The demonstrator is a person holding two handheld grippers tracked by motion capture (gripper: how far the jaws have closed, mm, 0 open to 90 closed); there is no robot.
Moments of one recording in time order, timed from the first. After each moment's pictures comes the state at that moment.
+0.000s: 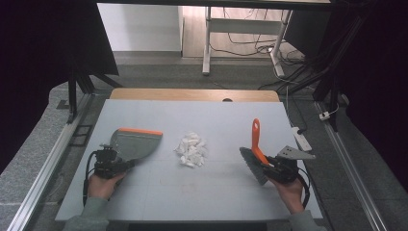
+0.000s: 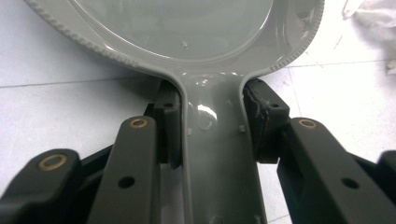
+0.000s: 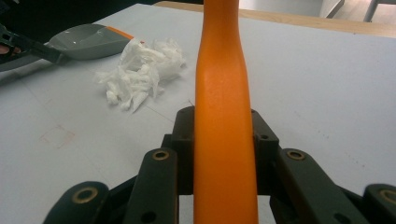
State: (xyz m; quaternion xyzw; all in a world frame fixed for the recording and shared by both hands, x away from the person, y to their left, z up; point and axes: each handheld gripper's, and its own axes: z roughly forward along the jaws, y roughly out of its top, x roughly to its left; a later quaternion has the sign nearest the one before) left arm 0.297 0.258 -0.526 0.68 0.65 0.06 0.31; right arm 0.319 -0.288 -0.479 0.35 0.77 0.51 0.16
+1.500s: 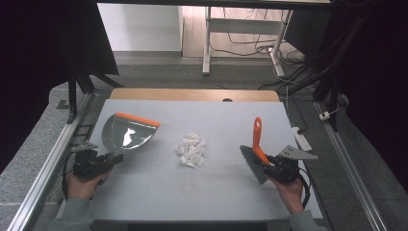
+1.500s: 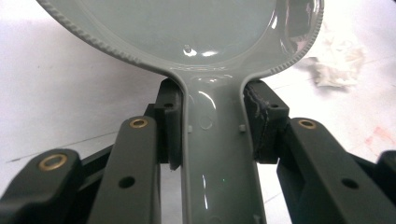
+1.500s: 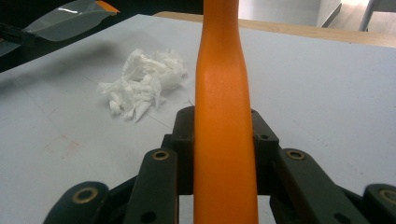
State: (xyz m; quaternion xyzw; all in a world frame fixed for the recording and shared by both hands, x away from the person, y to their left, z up) left arm 0.271 0.299 -0.499 0.71 0.55 0.11 0.43; right arm 0.317 -0.288 -0.474 0.35 0.76 0.52 0.16
